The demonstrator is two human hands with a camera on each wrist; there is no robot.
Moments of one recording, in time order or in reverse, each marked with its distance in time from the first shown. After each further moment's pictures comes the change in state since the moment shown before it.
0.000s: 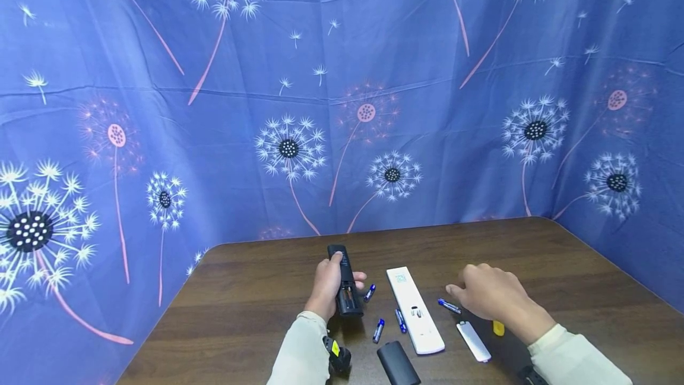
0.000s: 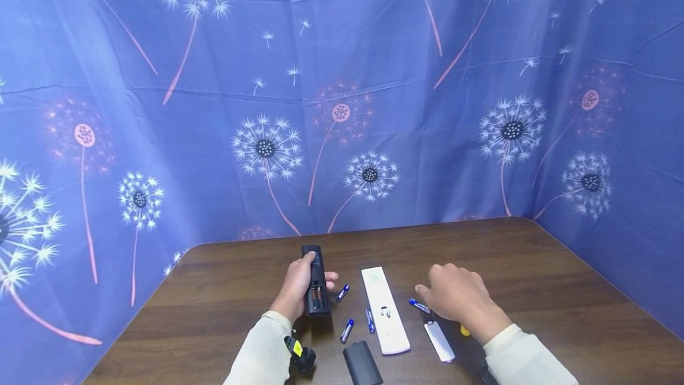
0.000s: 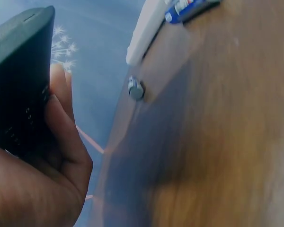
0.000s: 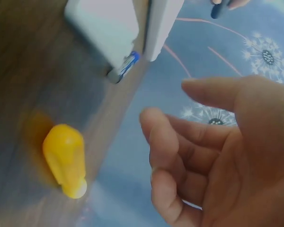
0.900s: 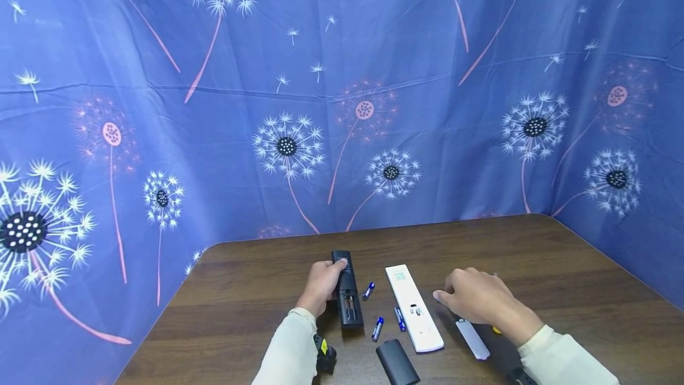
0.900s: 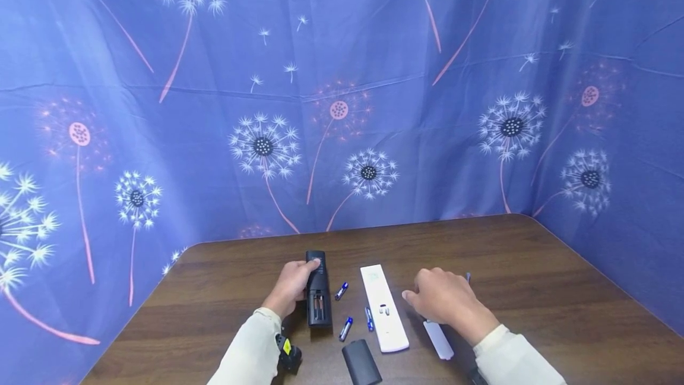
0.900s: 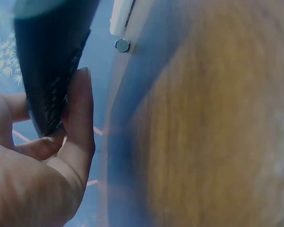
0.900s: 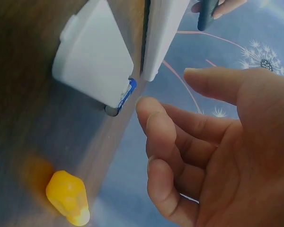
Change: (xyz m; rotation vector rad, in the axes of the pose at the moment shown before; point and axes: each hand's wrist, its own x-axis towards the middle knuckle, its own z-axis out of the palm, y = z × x) left_hand 0.005 -0.002 -0.014 0.283 0.042 0.027; right_hand 0.000 -0.016 0.008 0.094 -0.069 -0.009
